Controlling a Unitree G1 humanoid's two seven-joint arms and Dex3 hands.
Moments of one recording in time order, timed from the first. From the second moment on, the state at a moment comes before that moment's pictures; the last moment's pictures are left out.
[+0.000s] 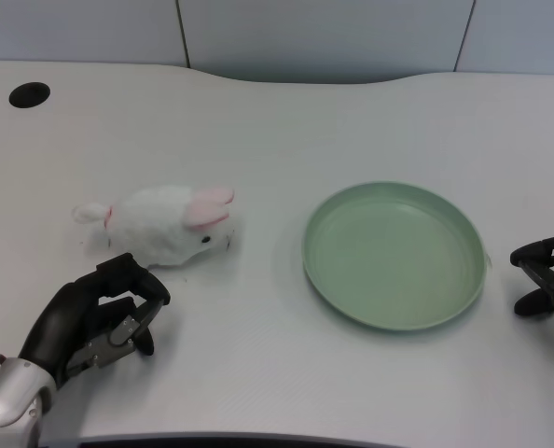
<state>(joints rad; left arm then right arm) -0.37 0.21 0.09 1.00 -0.05 -0.55 -0.44 -0.44 -0.26 -0.16 1.03 0.04 -0.40 0.18</state>
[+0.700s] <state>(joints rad) -0.36 0.22 0.08 0.98 -0.03 -0.58 -0.43 -0.44 -0.26 -0.16 1.03 0.04 -0.40 0.18</state>
